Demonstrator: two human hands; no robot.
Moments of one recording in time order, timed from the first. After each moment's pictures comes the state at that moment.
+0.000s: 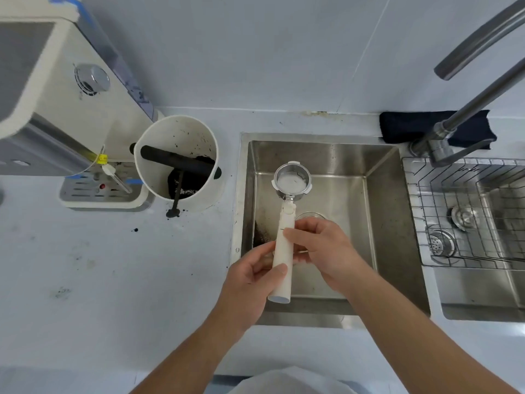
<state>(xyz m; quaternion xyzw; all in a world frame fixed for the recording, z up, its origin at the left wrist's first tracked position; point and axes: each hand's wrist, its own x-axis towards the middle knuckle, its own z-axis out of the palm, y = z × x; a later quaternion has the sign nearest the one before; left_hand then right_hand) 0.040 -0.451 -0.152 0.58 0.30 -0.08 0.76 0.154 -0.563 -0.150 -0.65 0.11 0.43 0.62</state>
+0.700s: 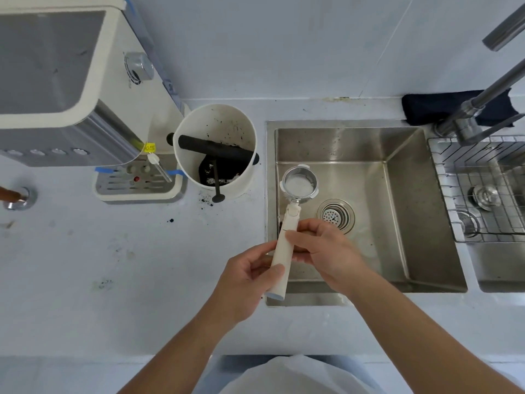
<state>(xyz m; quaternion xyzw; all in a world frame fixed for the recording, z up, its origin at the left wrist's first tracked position) -0.012 -0.373 -0.167 0.61 0.27 -0.14 0.74 0.092 -0.505 -0.157 -0.62 0.14 0.41 0.65</state>
